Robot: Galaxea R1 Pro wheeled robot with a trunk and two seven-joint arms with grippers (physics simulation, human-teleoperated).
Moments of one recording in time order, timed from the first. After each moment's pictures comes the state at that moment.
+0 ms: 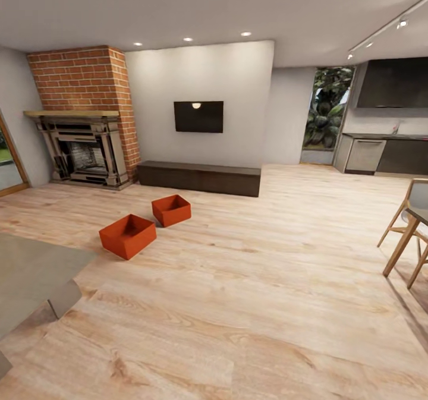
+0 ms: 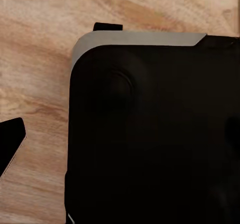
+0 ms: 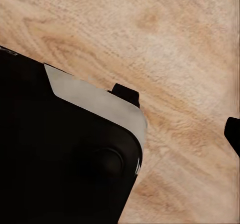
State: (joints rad) left arm 0.00 0.00 0.01 -0.12 0.08 -0.01 0.00; right arm -0.16 0.01 0.48 0.02 -0.08 -0.11 -0.01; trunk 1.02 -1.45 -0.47
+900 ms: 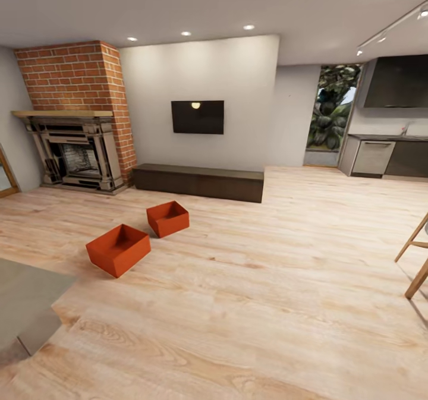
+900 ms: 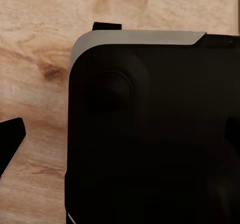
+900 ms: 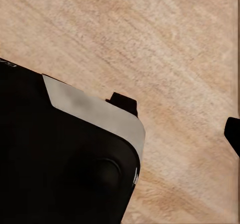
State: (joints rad) left arm 0.00 0.00 0.00 -0.11 0.08 -0.01 0.00; right arm -0.16 0.01 0.48 0.02 -0.09 -0.14 -0.01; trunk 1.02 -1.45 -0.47
